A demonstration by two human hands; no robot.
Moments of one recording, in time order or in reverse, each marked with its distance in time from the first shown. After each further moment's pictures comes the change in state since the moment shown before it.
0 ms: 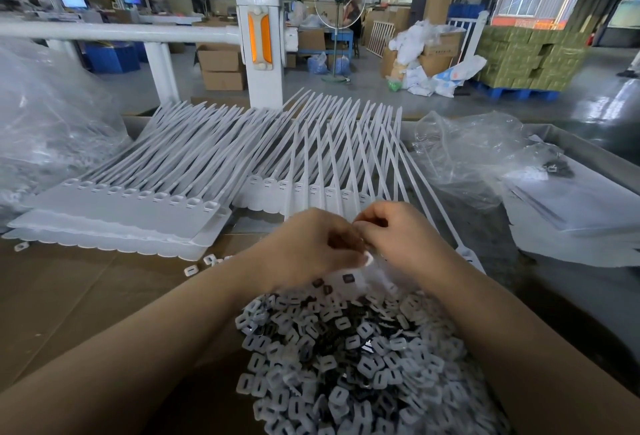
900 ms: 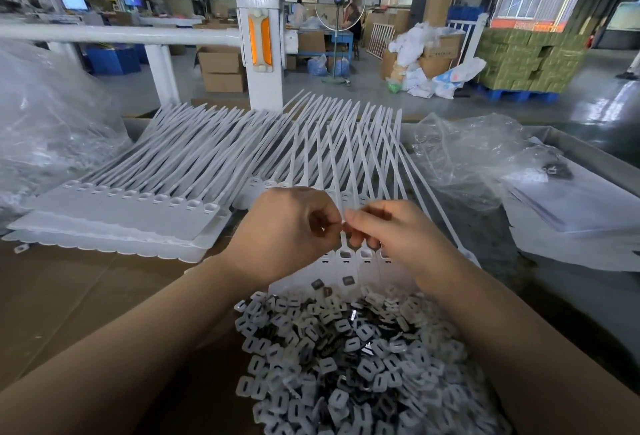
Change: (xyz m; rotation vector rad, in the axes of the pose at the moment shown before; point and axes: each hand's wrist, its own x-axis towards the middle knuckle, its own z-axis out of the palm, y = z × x) left_hand -0.004 -0.009 -0.011 0.362 0.503 0.352; right_hand -0.007 -0.009 -0.004 0.316 -0.074 0.011
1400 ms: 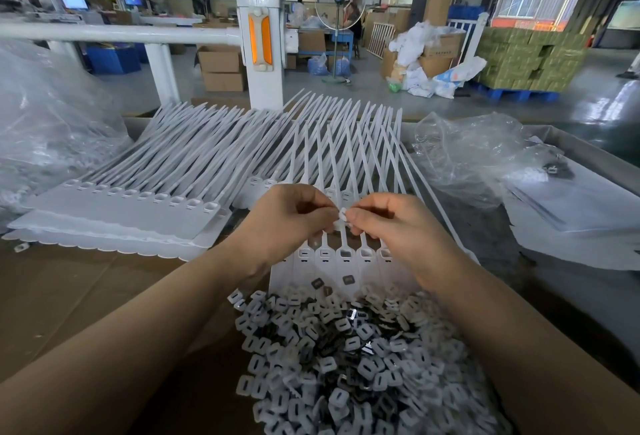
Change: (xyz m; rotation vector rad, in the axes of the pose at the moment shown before) left_hand 0.005 -0.008 0.002 -0.614 -0.131 -0.529; right_hand 0.001 0.002 -0.001 0.044 0.039 -0.104
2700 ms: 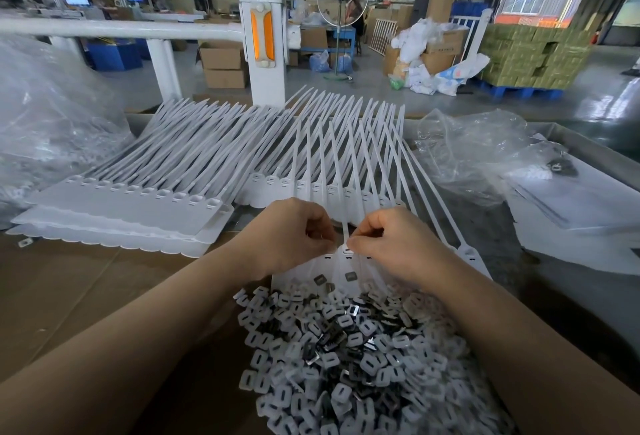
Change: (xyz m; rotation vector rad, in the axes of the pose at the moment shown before) left_hand 0.001 -0.010 -0.001 0.536 -0.116 0.043; right_hand -0.004 0.000 0.007 -0.528 -0.062 0.136
